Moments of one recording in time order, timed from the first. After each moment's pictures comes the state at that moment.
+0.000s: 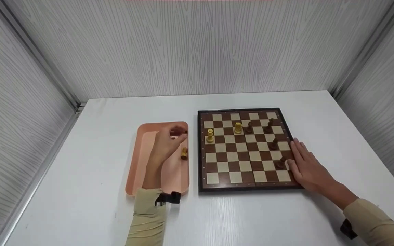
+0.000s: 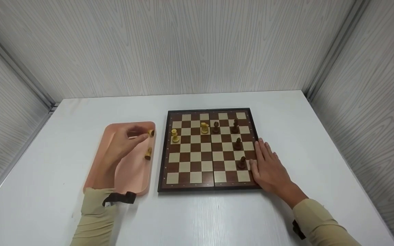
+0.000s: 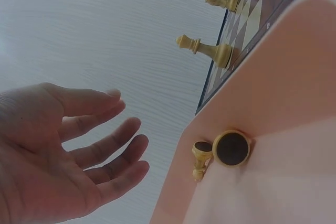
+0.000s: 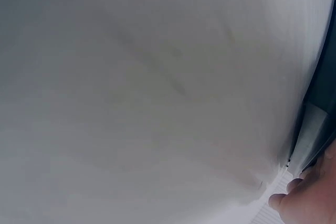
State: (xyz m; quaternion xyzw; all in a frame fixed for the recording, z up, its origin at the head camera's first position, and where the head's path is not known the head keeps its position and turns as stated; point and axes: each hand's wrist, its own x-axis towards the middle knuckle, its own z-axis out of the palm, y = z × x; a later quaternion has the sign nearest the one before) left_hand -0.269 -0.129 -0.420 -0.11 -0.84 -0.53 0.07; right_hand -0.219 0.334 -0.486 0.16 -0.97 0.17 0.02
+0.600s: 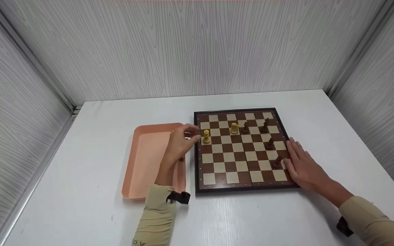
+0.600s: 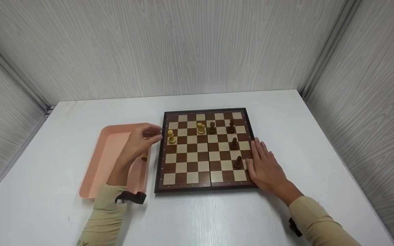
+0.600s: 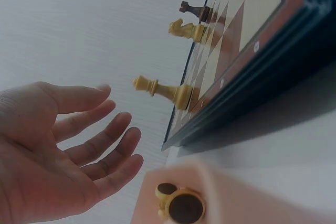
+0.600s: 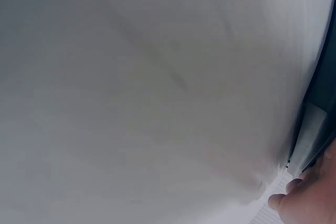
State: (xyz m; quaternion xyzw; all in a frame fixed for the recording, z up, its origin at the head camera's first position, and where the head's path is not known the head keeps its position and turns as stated) left_hand -0.285 -0.085 -0.429 -0.13 -0.83 -0.54 0.04; right_hand -0.220 0.334 -0.484 0.15 -0.97 0.17 0.01
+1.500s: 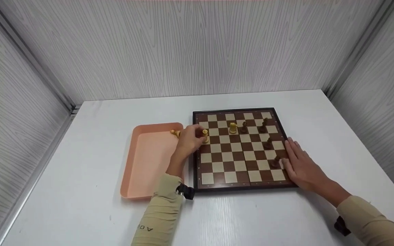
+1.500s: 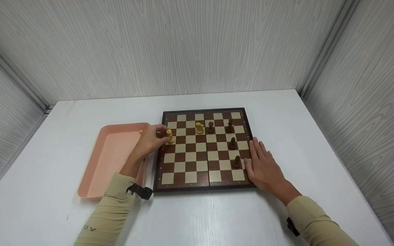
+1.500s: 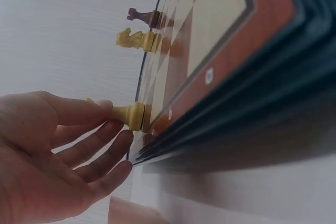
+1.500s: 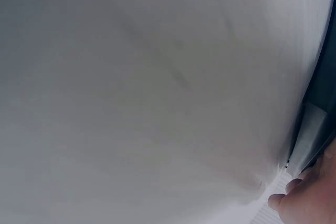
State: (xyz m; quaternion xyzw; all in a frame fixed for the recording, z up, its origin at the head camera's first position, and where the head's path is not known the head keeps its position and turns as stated) left_hand -0.306 -0.053 -0.440 -0.08 -0.89 -0.46 -0.01; right_hand -0.221 0.334 -0.485 0.16 -0.97 0.16 0.01
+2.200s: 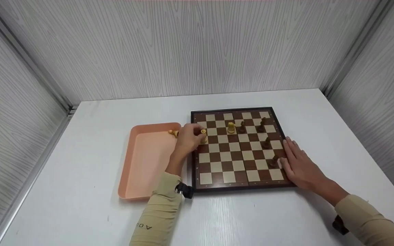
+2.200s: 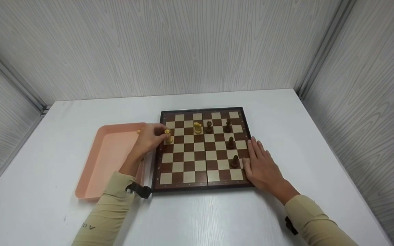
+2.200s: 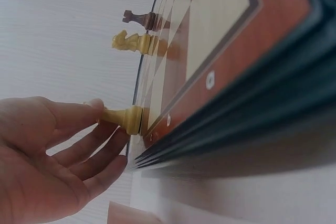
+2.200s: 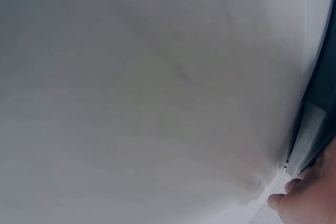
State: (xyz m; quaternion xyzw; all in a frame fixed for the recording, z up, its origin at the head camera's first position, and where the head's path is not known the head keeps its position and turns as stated) left_hand -0.310 -0.049 -0.442 -0.10 -0.89 -0.45 0.03; right_hand -0.220 0.335 -0.488 0.16 -0.97 0.16 0.02
